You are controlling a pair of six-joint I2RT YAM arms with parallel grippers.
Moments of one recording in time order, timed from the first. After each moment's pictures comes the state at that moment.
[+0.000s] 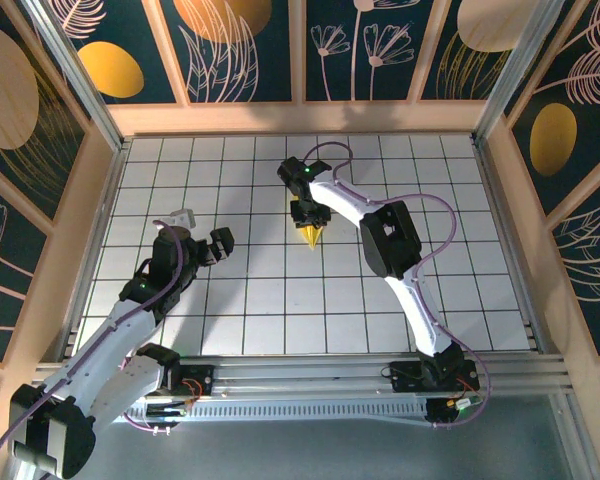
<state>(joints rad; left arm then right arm) -0.37 0.87 0.53 -0.20 -0.12 -0.56 0.66 2.41 2.07 -1.09 0.12 0.54</state>
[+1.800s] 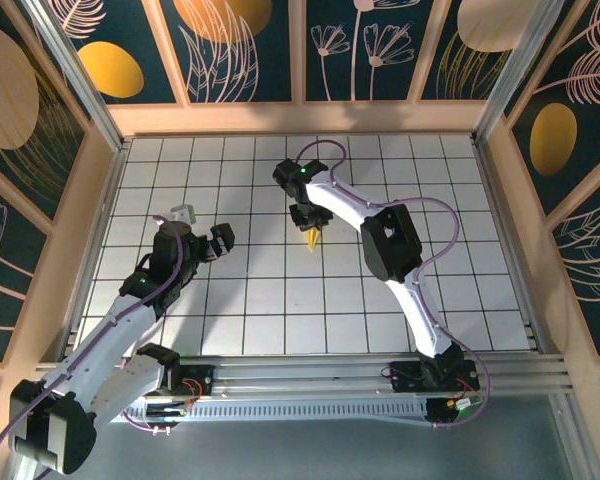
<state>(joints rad) -0.37 0.90 0.57 -0.22 -0.12 -0.57 0.70 2.37 2.07 -1.18 0.21 0.44</state>
